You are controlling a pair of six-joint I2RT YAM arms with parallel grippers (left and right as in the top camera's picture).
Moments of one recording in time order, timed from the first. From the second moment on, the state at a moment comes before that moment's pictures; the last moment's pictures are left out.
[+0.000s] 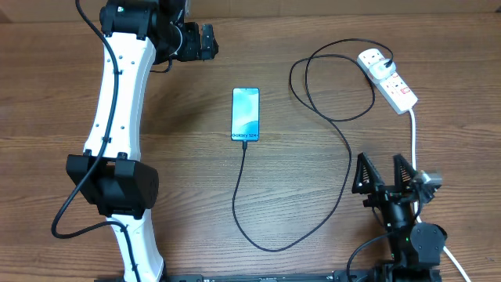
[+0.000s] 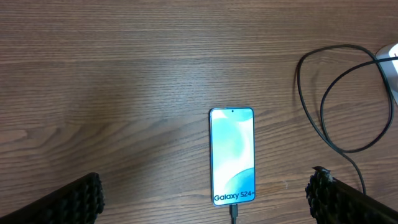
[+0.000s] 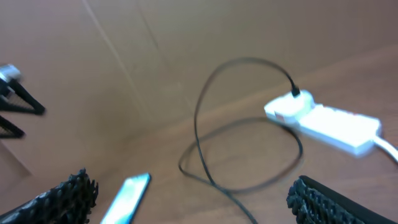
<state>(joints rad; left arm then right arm) -0.12 2.13 2.31 -1.28 0.20 -0.18 -0.05 0.02 0.02 -0.01 -0.17 0.44</state>
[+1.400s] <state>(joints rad) -0.12 2.13 2.31 -1.41 0.12 -0.18 -0.05 0.01 0.02 -0.02 -0.17 0.29</state>
